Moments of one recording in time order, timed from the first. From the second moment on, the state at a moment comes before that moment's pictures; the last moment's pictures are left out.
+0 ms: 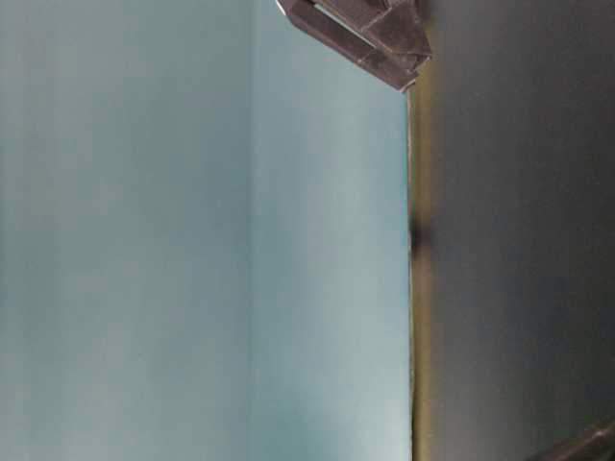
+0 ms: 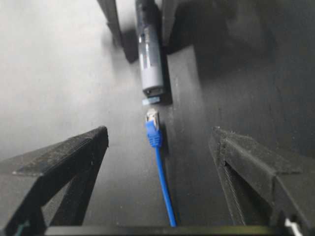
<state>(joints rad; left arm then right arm) -0.10 0.30 1.10 0.04 -1.13 -0.21 0.12 -0.26 0.97 0.05 -0.23 0.23</state>
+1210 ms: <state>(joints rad) -0.06 -0.13 1.03 0.04 -0.52 -0.13 0.16 0.08 0.95 0.05 -0.62 0.23</state>
